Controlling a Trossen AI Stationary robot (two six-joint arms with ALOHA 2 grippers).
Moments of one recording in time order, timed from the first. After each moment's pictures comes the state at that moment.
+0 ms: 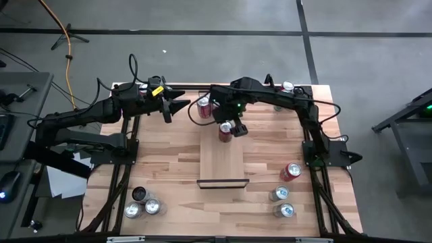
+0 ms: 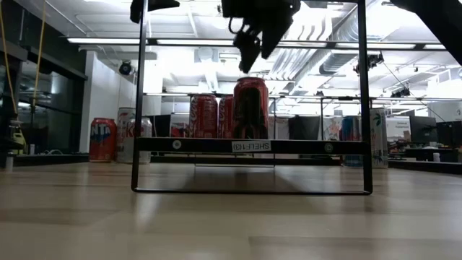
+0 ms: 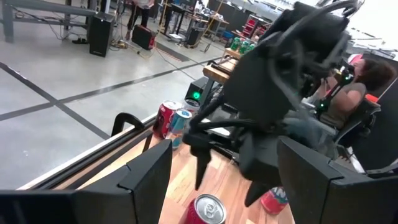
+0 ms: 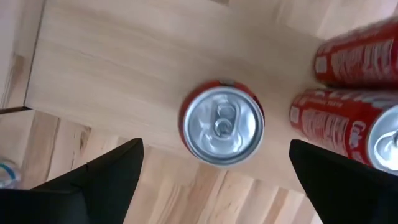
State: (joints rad) left arm 0.23 0.89 0.93 -0.13 -0.13 -0.38; right arm -0.19 2.09 2.25 -1.52 -0.12 -0.54
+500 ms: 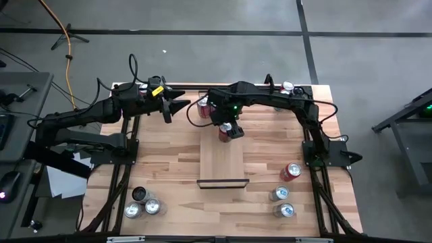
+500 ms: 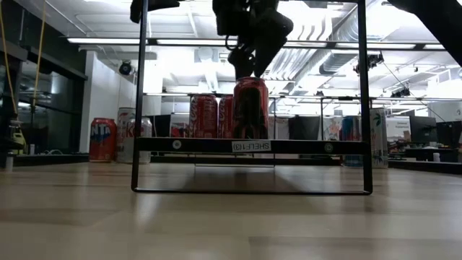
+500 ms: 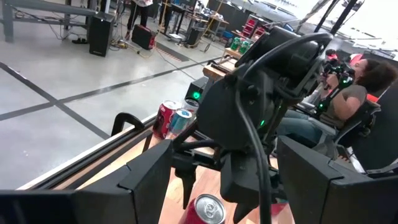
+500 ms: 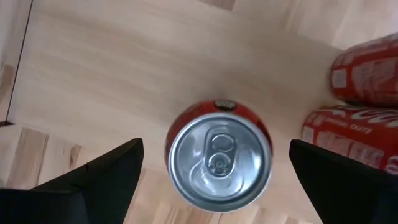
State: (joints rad) left arm 0.23 0.89 0.93 -0.13 -0.13 -0.38; right arm -0.21 2.09 2.11 -1.38 -0.17 -0.56
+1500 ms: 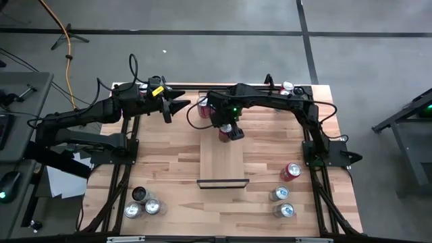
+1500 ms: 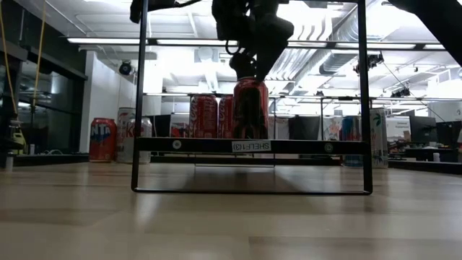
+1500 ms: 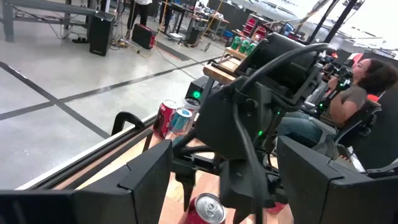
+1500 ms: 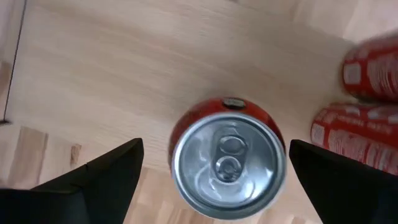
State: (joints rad) left arm 0.23 0.89 0.93 -0.14 -0.13 -0.38; right arm -0.20 2.09 2.08 -1.36 -0.17 -0.56
